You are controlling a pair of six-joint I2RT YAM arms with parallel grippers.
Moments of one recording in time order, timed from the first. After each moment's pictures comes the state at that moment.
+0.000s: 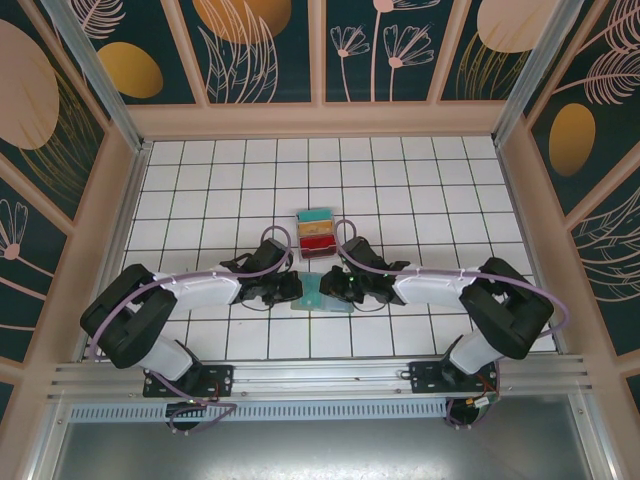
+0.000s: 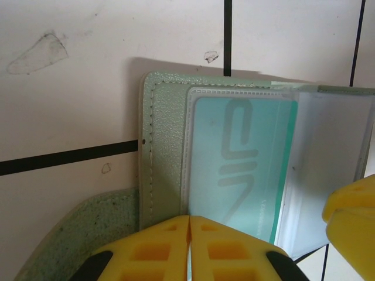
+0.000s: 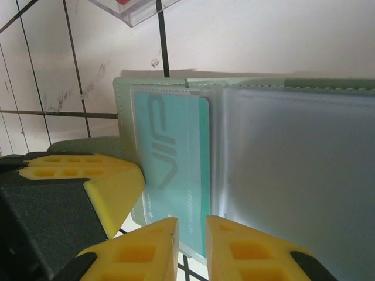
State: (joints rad) left arm -0.73 1.52 0.62 -0.13 0.26 -0.86; right arm 0.86 1.53 0.65 0.00 -0.28 1.05
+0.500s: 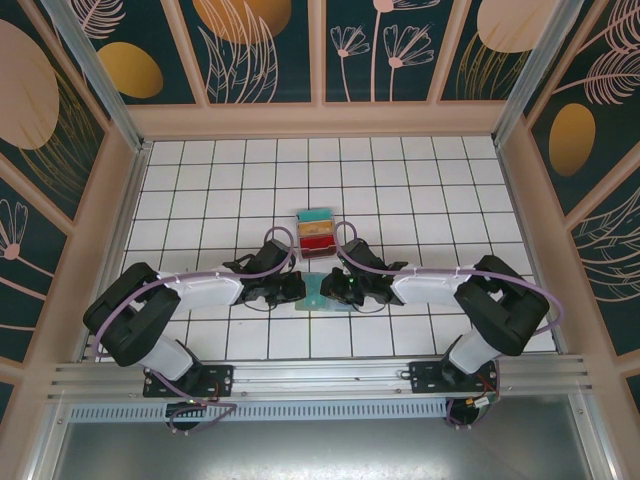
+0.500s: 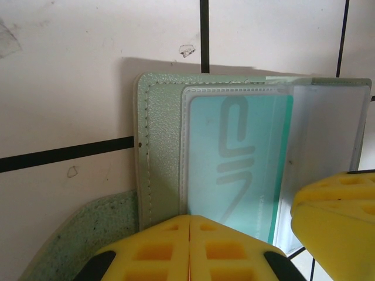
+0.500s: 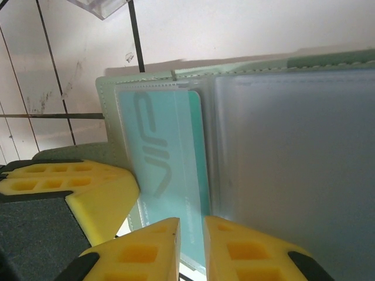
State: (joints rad) left arm -0.75 1.54 0.62 -0.09 0.28 -0.88; right arm 0.86 1.55 0.64 0.00 -0.29 1.08
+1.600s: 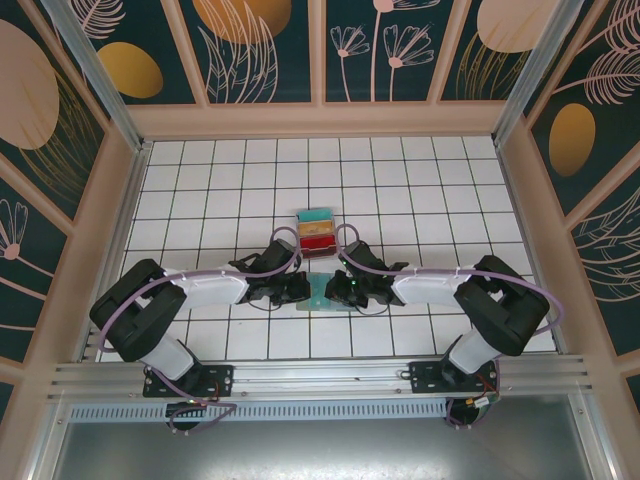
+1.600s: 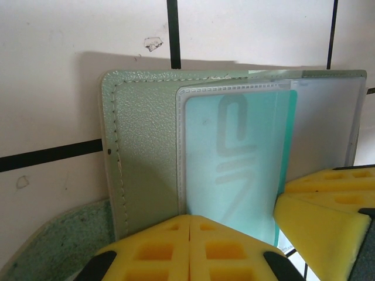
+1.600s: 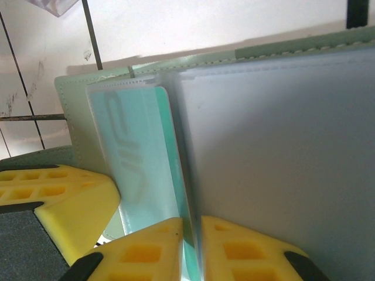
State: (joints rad) left arm -0.78 1.58 0.66 -0.09 0.28 -0.88; right arm 0.86 1.55 0.63 -0.04 -0.26 1.07
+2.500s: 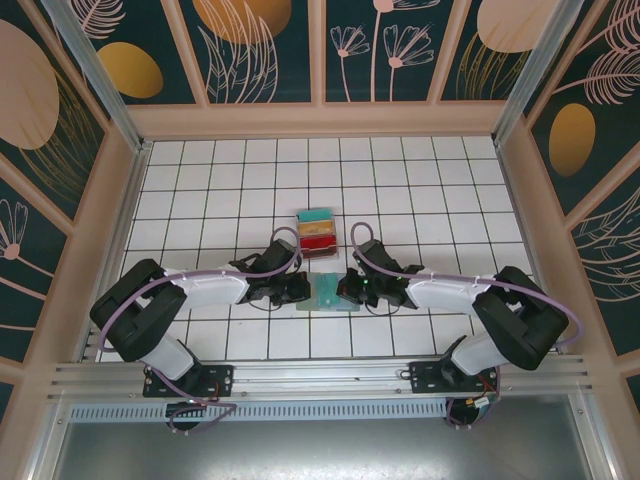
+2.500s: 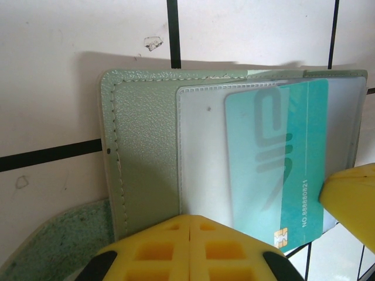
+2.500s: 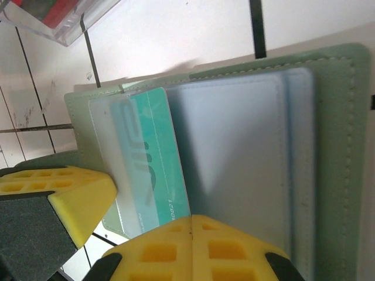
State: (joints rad) left arm -0.78 1.58 0.66 -0.09 0.28 -0.88; right arm 0.79 1.44 0.56 -0.04 -0.27 1.06
